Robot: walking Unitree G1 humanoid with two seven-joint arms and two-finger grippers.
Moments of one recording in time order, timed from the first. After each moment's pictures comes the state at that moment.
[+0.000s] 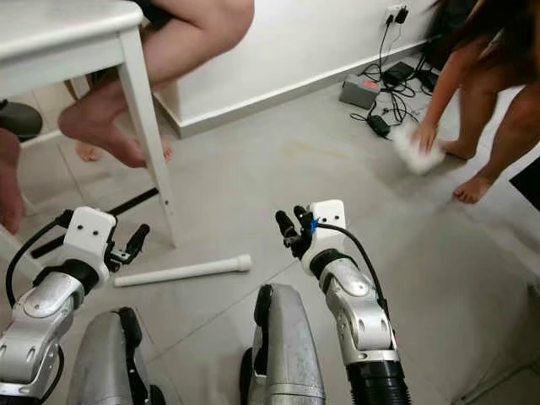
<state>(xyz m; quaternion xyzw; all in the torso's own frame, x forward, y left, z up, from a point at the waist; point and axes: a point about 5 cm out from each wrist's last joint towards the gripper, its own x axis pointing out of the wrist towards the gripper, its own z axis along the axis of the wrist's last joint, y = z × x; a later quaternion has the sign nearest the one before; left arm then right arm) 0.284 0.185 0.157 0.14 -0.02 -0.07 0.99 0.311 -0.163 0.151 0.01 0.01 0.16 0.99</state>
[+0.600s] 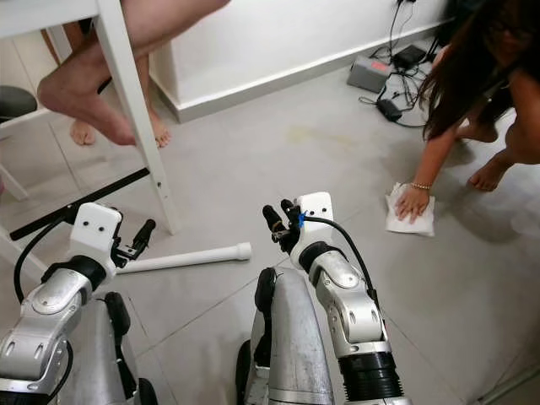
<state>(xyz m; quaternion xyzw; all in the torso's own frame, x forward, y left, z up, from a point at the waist) 0.288 0.174 0.164 0.13 -0.03 -0.07 0.99 0.321 -0.141 0.164 0.01 0.00 0.19 0.98</state>
